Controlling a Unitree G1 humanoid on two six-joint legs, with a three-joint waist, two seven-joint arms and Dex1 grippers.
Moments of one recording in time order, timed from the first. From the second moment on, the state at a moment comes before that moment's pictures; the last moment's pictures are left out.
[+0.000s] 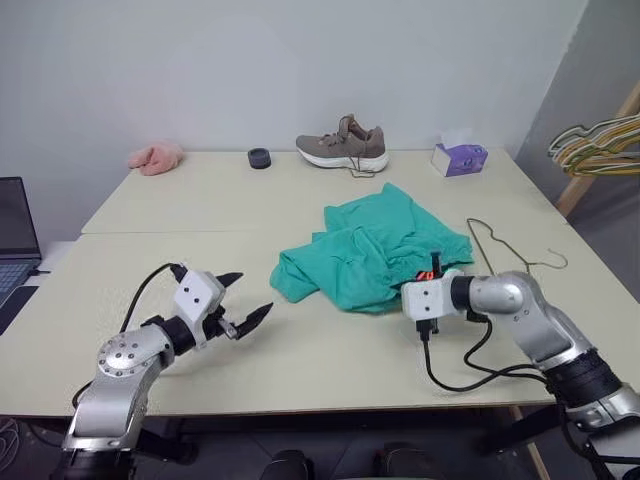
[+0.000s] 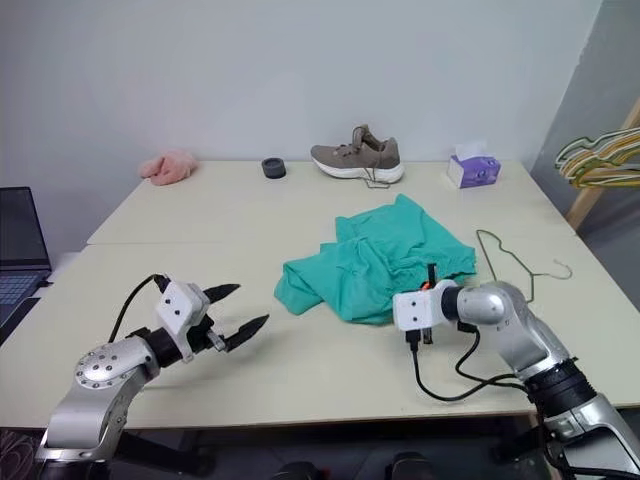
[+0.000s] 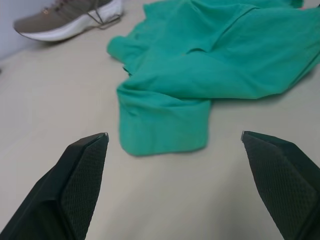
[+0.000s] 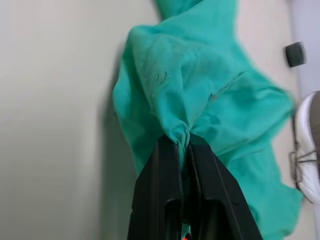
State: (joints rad) left arm -0.03 0.60 0.13 -0.10 -0.21 0.11 -0.73; right arm -0.46 -0.67 0.31 -0.07 -0.25 -0.05 0.96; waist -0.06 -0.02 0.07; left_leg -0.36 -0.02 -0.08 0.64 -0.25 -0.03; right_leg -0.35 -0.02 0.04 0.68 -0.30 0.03
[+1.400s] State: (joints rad) left arm -0.33 0.62 -0.19 0.41 0.03 -0.25 -0.96; right arm -0.48 -0.91 0.20 -0.44 0.10 0.45 1.13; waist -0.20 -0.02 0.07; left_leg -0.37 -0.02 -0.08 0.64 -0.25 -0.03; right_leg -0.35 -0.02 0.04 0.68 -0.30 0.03
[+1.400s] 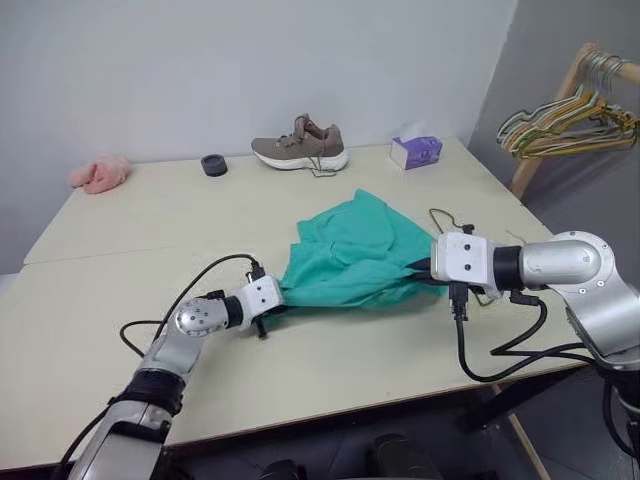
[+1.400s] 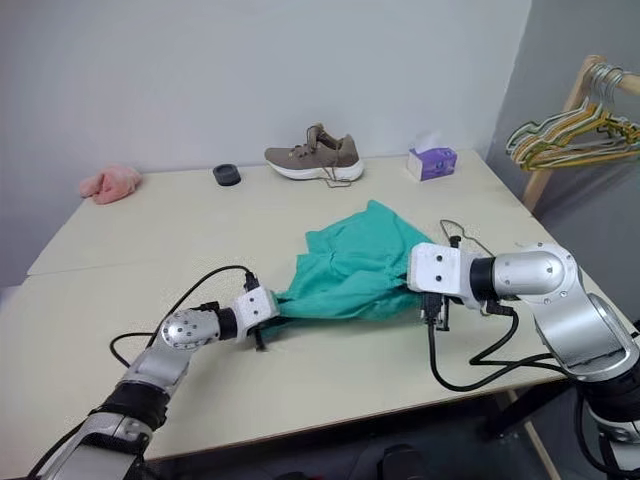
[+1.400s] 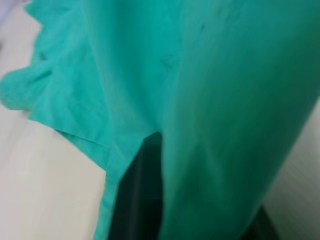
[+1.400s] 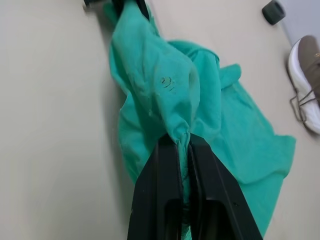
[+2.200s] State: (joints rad) left arm -1.24 0.55 -0.12 0.97 -0.07 0.10 -0.56; right arm -1.61 -0.46 0.58 1.27 -0.54 -0.32 0.46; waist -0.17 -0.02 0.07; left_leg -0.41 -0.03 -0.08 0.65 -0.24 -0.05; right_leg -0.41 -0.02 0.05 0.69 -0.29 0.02
